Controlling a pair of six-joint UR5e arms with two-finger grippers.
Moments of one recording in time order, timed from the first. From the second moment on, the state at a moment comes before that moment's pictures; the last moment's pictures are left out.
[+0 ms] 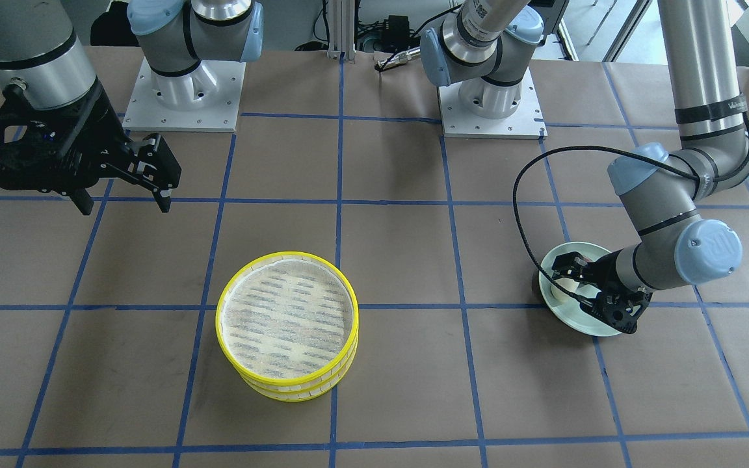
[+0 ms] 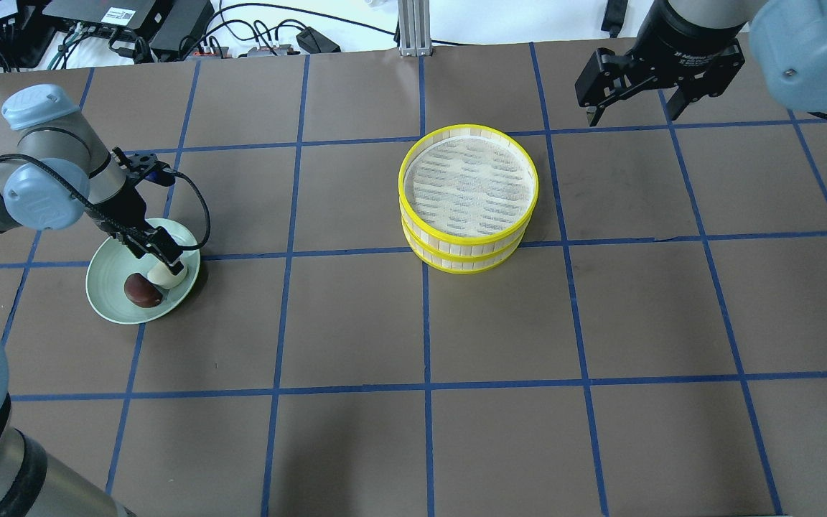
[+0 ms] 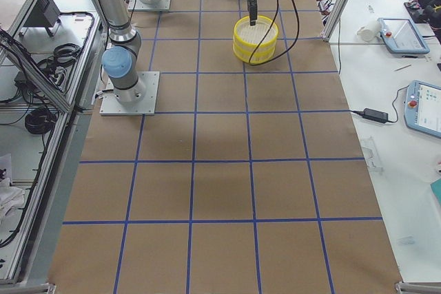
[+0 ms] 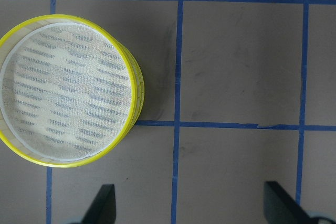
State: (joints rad) left arm -1.20 -2.00 -1.78 -1.19 1.61 0.85; right arm 1.54 -1.52 1.54 -1.72 -1.55 -0.06
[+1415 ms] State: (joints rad) left arm -1.20 -2.00 -1.76 -1.20 1.61 0.85; right arm 1.61 -1.24 1.64 -2.04 -1.49 0.19
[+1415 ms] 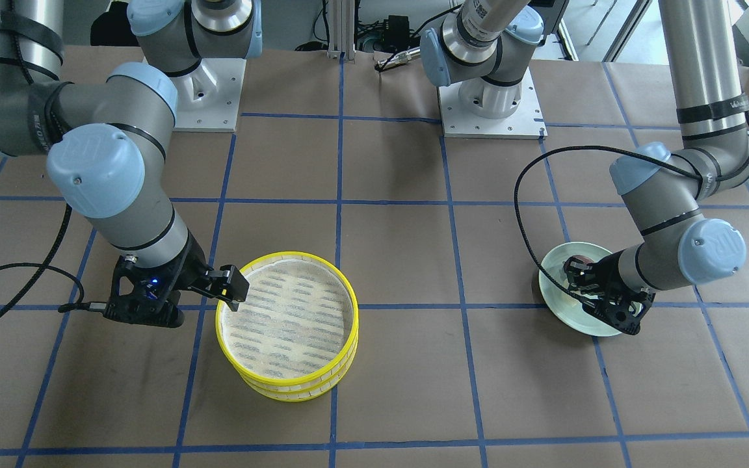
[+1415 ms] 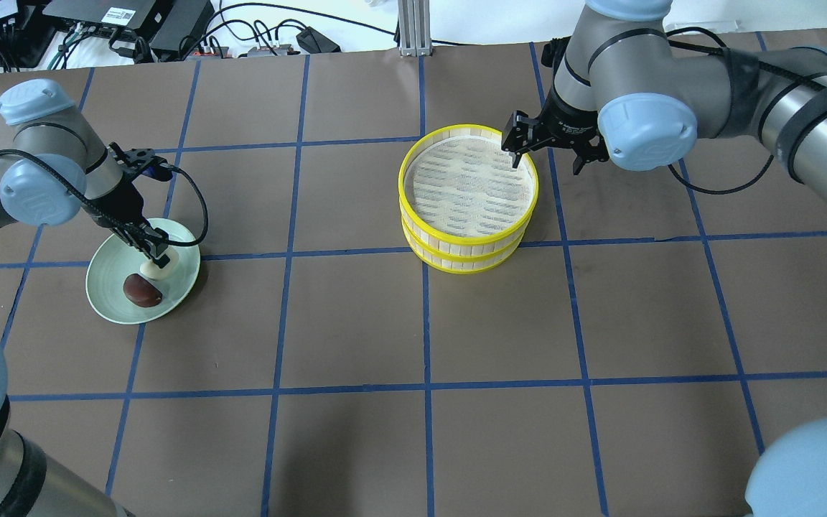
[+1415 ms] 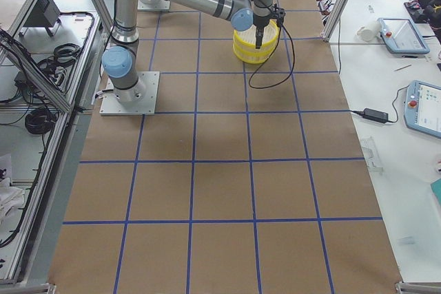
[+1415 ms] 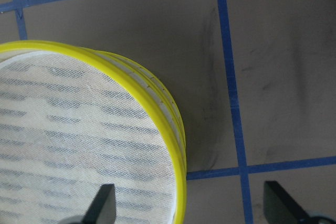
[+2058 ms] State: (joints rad) left arm -1.21 -1.91 -1.70 -1.24 1.61 0.77; right arm 1.62 -1.17 1.65 -2.11 -1.49 0.19
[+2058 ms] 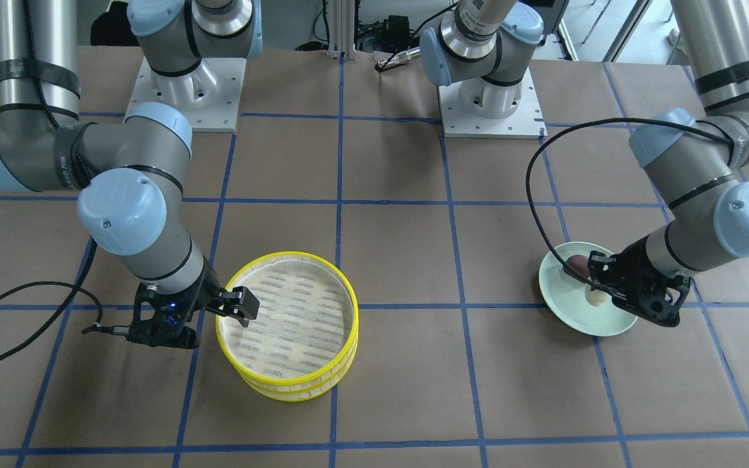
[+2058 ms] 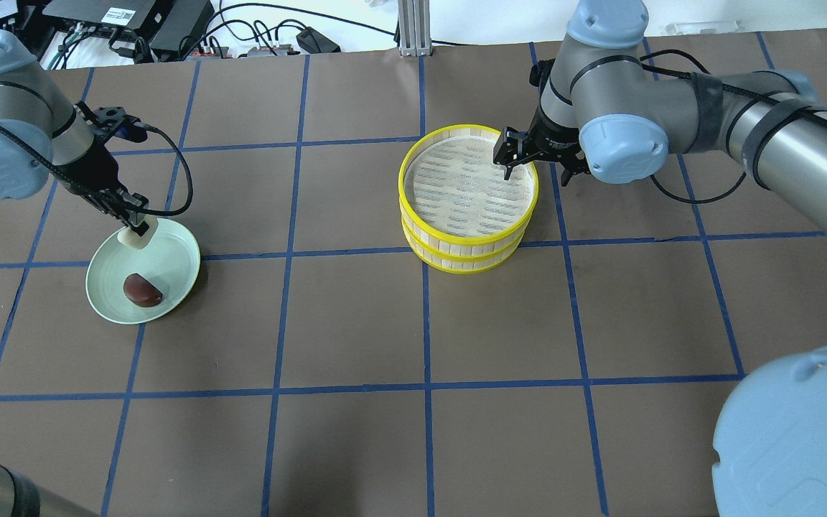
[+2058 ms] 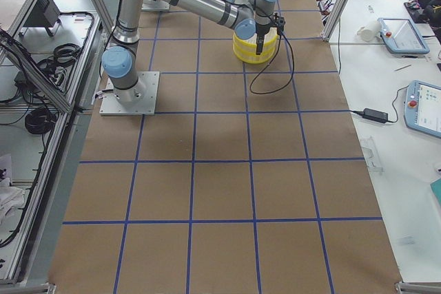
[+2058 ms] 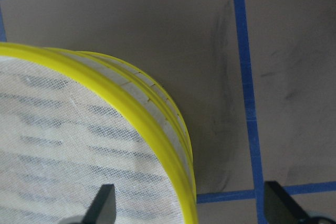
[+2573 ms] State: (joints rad) left arm -1.29 -1.83 -1.68 -1.25 1.60 0.52; right arm 1.62 -1.16 1.65 -2.11 -1.49 0.18
